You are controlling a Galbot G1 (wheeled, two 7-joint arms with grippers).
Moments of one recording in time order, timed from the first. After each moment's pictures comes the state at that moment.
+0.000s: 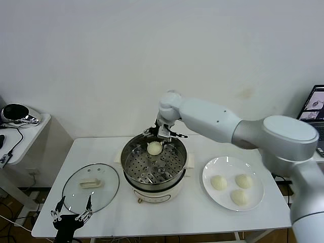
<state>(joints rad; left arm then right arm) 1.85 -1.27 -0.68 -2.17 -0.18 0.04 -0.18 0.54 1.28 -1.24 1.13 -0.15 0.36 -0.94</state>
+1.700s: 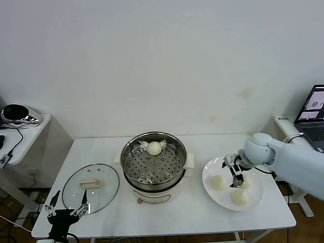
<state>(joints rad) 1.84 -1.26 -0.72 -2.19 -0.18 0.06 -0.18 0.10 0.61 -1.02 1.51 -0.04 -0.35 -0.99</state>
